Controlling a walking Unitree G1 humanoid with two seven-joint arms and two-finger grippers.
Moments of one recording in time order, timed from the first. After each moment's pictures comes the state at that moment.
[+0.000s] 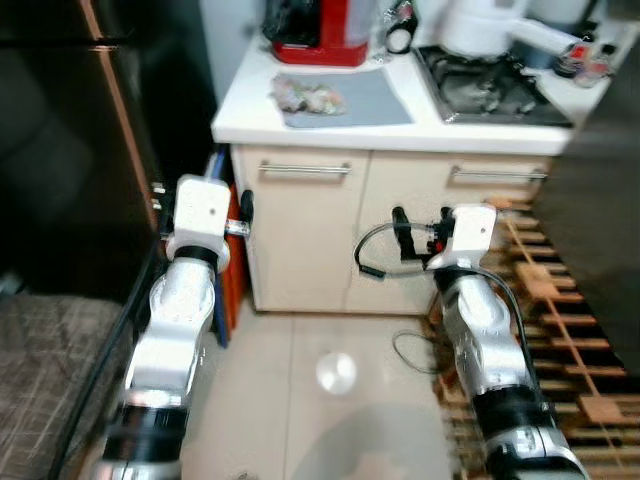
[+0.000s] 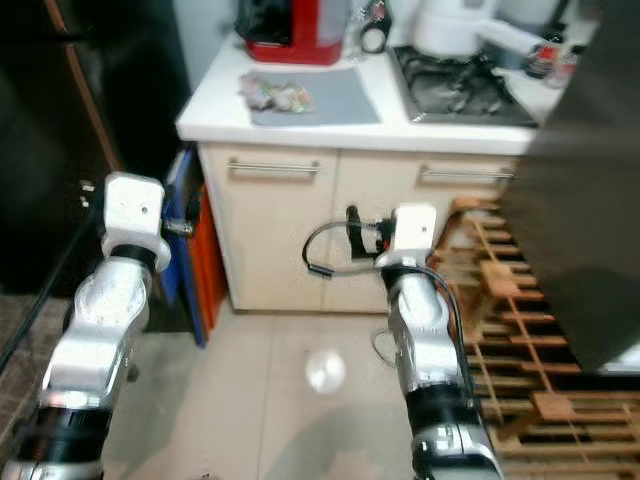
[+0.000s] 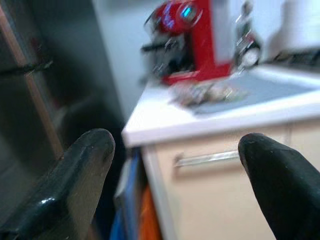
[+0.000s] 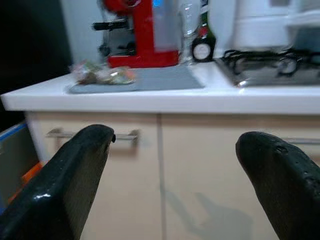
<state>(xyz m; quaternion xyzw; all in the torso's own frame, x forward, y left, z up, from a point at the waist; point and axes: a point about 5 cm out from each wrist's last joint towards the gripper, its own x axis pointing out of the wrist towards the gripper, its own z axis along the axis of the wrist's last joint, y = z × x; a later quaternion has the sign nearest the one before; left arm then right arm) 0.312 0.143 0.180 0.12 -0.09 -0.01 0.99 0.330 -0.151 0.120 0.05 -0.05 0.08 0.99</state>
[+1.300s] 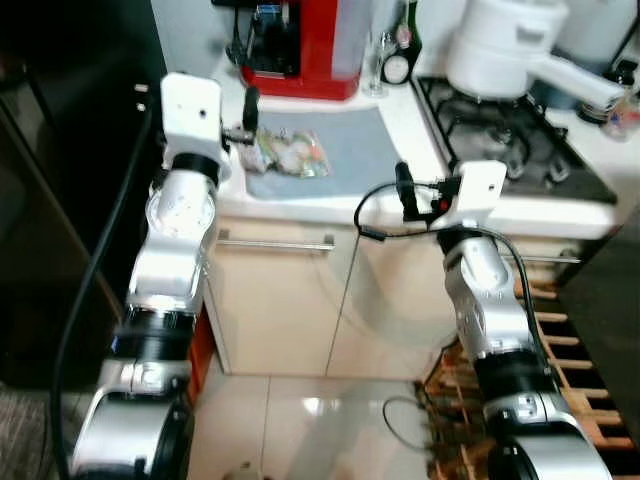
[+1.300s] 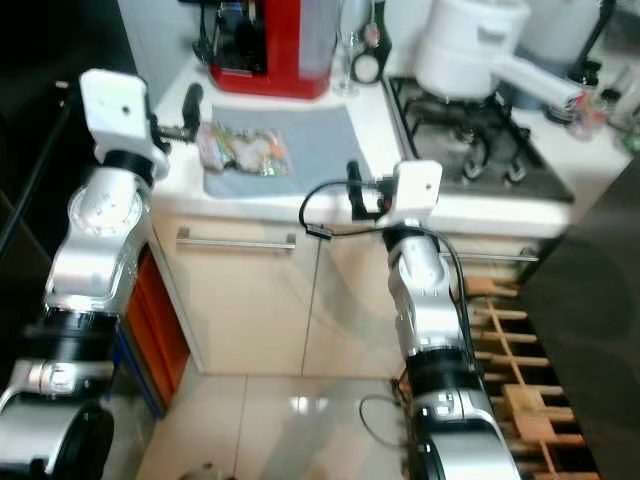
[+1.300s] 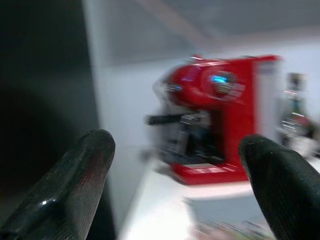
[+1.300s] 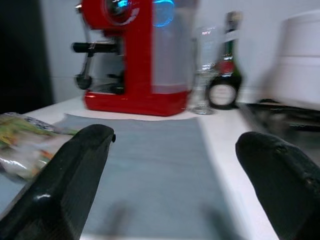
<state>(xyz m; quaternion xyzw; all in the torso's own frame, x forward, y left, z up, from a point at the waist) 0.359 0.169 0.253 0.10 -0.20 0.02 0.98 0.349 -0.132 0.155 0.05 -0.10 0.09 0.99</state>
